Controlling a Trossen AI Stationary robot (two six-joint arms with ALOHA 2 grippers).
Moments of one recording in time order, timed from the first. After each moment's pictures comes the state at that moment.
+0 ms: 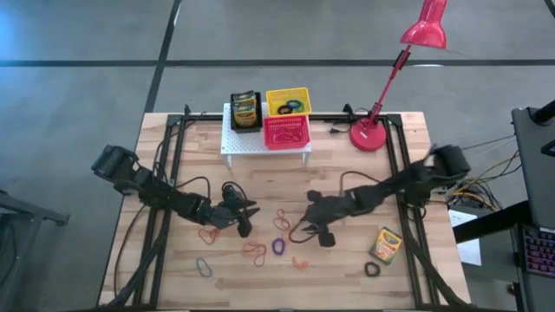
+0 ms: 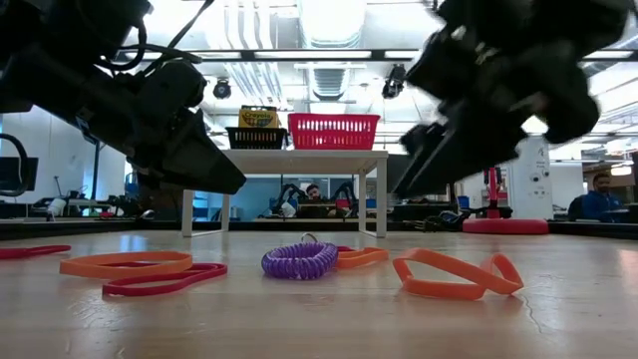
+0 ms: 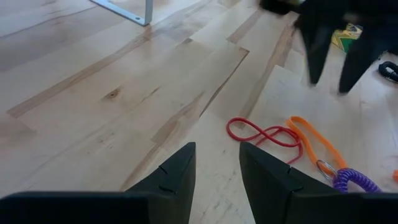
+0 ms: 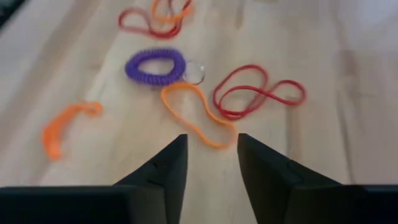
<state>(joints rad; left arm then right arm) -0.38 1.57 0.44 0.51 -0.61 -0.67 0.23 1.66 0.68 0.27 -0.03 0.09</state>
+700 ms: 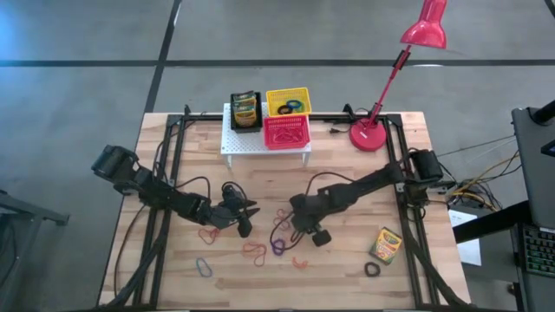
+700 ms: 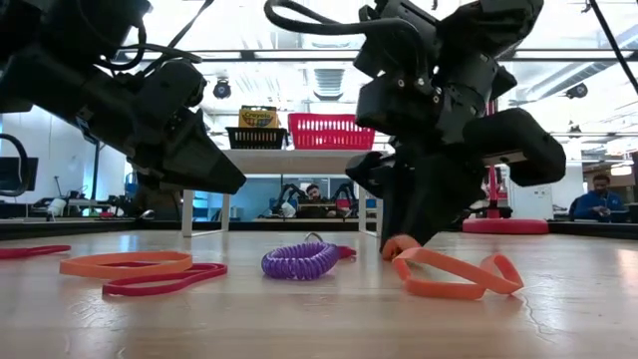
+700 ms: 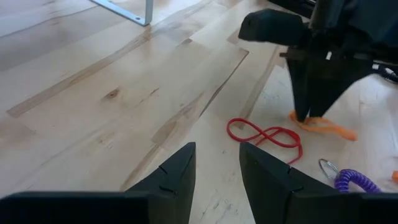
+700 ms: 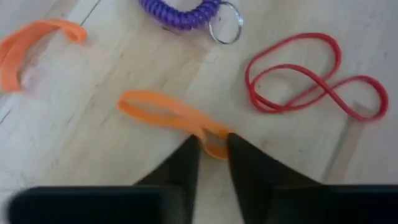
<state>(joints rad) -0.38 1.57 0.44 0.51 -0.61 -0.67 0.17 1.88 1.01 -0.19 -0.20 -0.24</state>
